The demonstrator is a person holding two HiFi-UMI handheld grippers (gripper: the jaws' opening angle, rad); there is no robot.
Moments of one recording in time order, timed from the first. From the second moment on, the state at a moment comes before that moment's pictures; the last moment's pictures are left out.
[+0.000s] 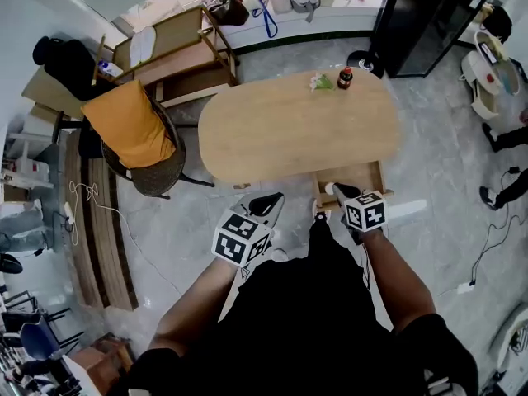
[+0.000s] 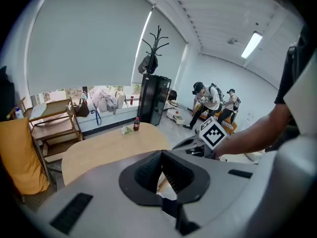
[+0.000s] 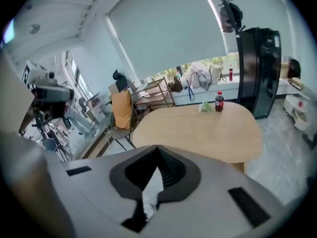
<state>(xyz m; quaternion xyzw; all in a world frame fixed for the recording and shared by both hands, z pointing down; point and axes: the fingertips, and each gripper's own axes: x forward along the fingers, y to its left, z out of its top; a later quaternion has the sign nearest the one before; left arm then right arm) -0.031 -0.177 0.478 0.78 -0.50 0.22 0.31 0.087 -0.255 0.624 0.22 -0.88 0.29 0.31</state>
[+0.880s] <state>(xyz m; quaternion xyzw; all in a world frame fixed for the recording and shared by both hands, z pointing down) -0.001 -0.024 0.407 0.83 -0.49 0.14 0.24 0.112 -0.043 0.383 0.23 -0.94 0.20 0.11</state>
